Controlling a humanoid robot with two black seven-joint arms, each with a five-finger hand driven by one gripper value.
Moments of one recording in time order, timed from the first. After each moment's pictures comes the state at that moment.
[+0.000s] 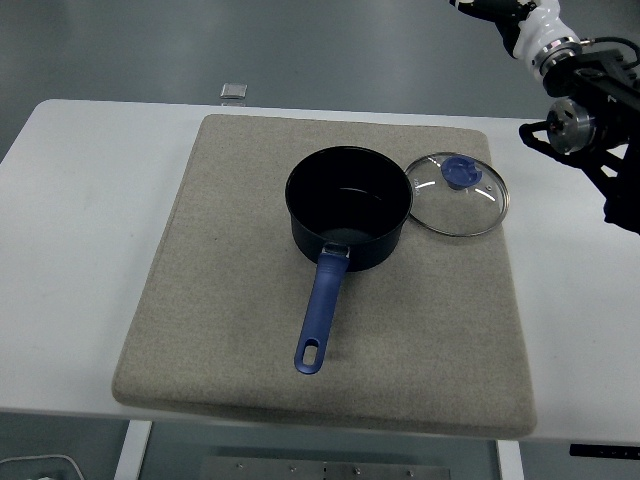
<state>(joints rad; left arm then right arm) -0.01 0.00 -0.01 -0.10 0.12 -0.05 -0.14 1.30 -0.17 0.08 0.51 0.11 -0.03 0.35</state>
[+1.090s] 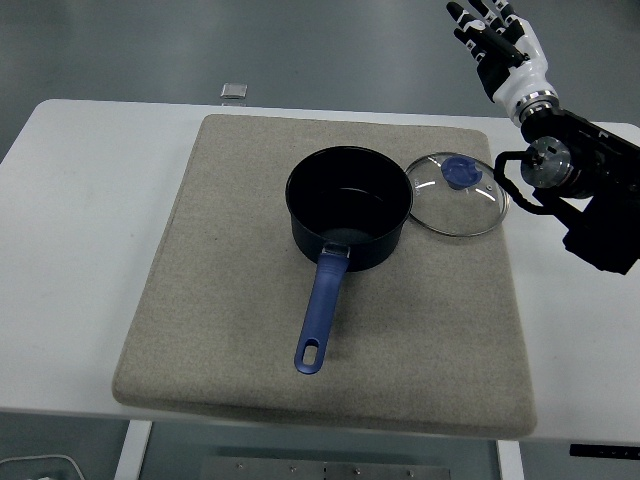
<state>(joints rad) -0.01 0.00 -0.01 -0.10 0.12 -0.05 -0.14 1.20 -0.14 0.12 0.50 0.44 0.04 0.45</state>
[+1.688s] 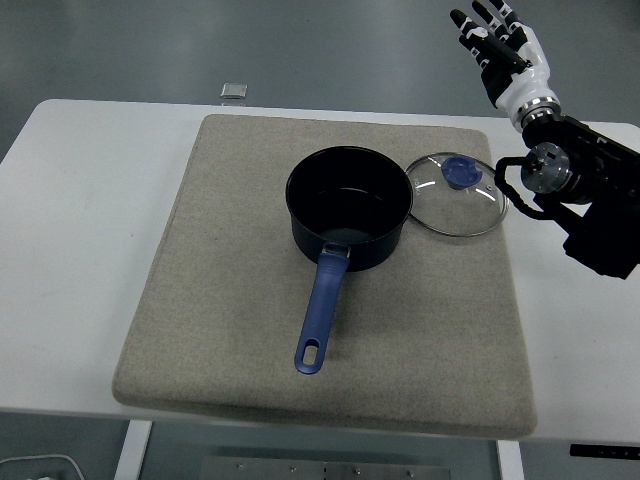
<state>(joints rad) -0.01 0.00 -0.01 -0.10 0.12 -0.05 -0.14 1.18 -0.14 0.12 0.50 0.42 0.02 0.46</state>
